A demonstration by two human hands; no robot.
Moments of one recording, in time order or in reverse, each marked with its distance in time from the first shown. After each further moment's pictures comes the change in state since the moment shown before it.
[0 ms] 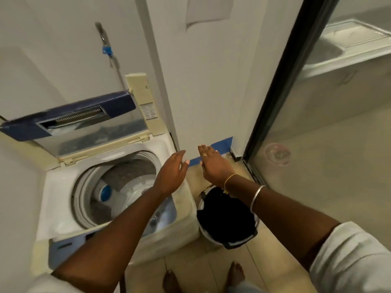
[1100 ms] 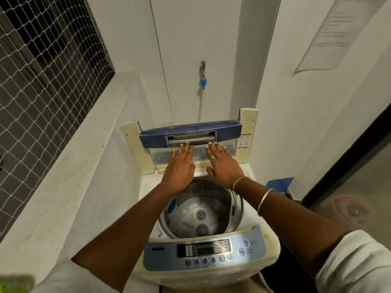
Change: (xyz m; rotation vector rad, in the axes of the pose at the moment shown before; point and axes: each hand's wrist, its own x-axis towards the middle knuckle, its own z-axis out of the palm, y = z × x) left_hand -0.029 -0.176 -0.250 0.455 0.215 -0.051; right_hand 0.132 -0.285 -0.007 -0.266 0.142 -0.328
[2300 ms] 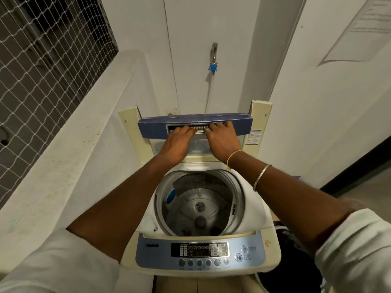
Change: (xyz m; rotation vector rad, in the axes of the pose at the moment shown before) left_hand 0.074 -0.034 -0.001 0.010 0.027 0.035; right_hand 0.074 0.002 -0.036 -0.276 0.182 -0.062
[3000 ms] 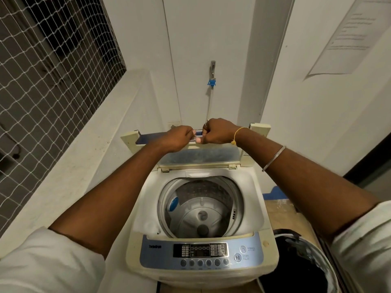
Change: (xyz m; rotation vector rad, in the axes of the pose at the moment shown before) left_hand 0.009 0.029 -0.090 -0.290 -0.278 -0.167; right_hand 0.025 0.024 -0.087 0.604 -0.436 0.030
